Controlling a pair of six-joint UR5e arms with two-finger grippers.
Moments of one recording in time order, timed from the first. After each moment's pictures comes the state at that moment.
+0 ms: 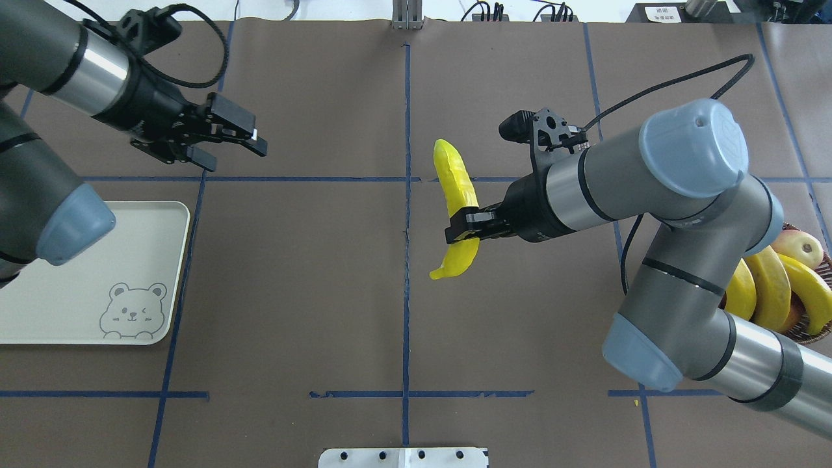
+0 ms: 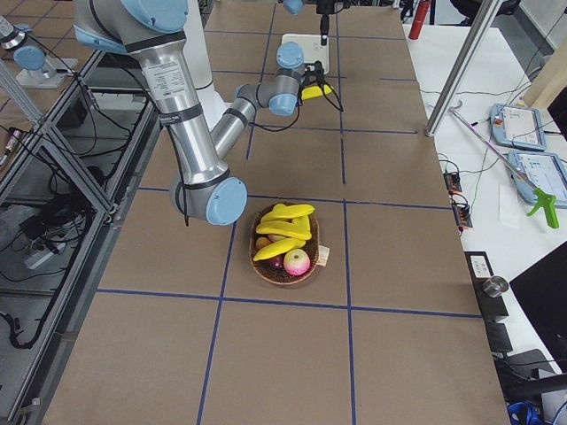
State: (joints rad) left arm -0.91 -2.02 -1.86 -1.96 -2.38 -1.25; right arm 0.60 -1.14 1.96 -1.07 2.05 1.22
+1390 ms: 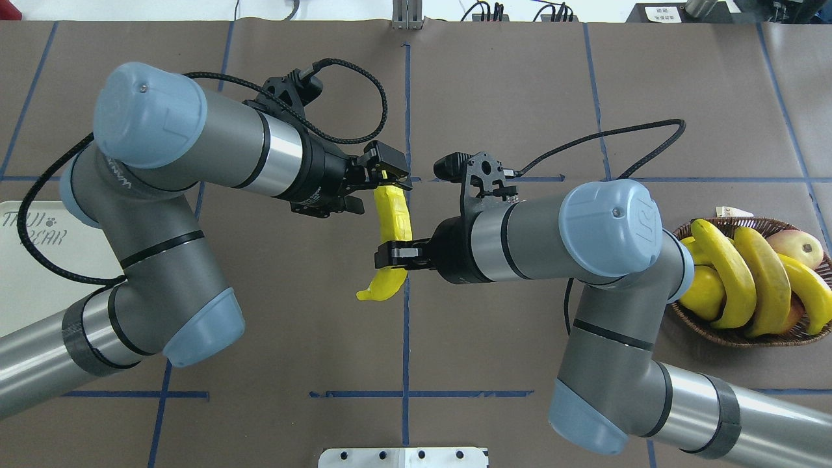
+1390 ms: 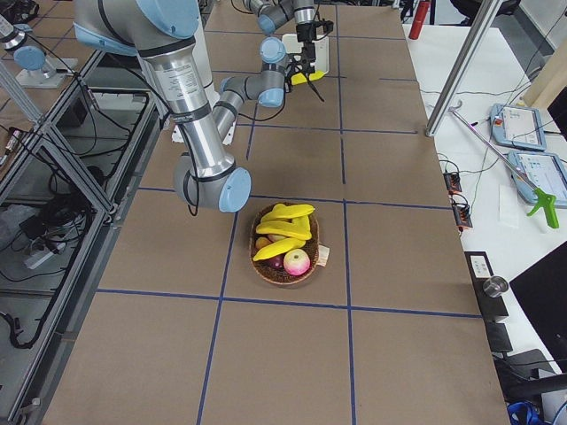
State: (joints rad) left arm -0.63 -2.19 -1.85 -2.05 -1.99 -1.61; right arm 0.46 -1.05 1.92 -0.99 1.86 1.34
